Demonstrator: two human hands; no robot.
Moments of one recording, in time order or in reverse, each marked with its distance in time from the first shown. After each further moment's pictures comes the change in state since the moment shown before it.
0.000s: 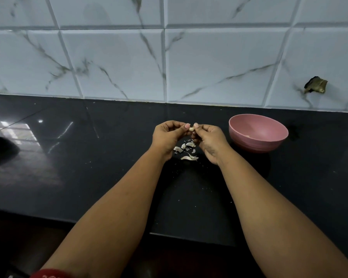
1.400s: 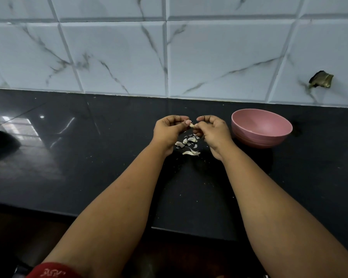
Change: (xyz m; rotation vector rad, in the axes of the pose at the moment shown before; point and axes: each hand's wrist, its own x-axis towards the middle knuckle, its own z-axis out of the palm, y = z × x) left_hand 0.002 -0.002 -0.003 0.077 0.022 0.004; right_hand 0.000 -0.001 -0.001 -0.125 0.082 -0.086
